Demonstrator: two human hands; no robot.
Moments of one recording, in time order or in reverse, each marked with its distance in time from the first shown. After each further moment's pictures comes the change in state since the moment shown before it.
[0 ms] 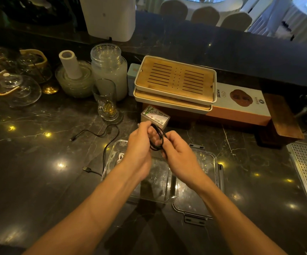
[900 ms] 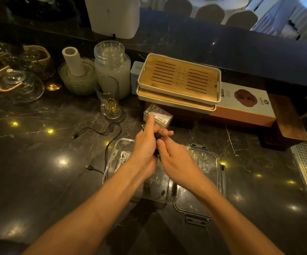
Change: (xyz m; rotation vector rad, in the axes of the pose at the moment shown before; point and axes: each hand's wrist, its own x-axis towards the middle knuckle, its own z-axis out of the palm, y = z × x) left_hand 0.007 -0.007 0.001 0.014 -0.031 -0.032; right_hand -0.001 -0.005 0.009 -0.384 -0.059 -0.049
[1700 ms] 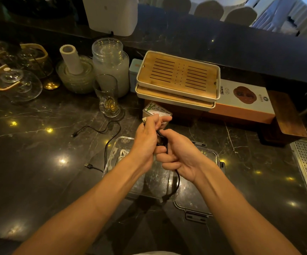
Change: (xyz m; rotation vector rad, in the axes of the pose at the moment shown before) left_hand 0.012 -0.008 -0.005 0.197 -0.072 0.167; right_hand 0.017 -0.009 -0.017 1.133 -0.355 0.501
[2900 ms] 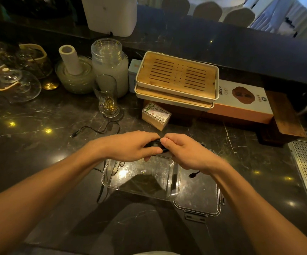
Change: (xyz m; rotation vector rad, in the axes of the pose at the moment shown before) left_hand 0.015 0.044 -0.059 1.239 -0.875 0.236; right_hand -0.010 -0.014 -0.030 -1.108 0.092 -0.247
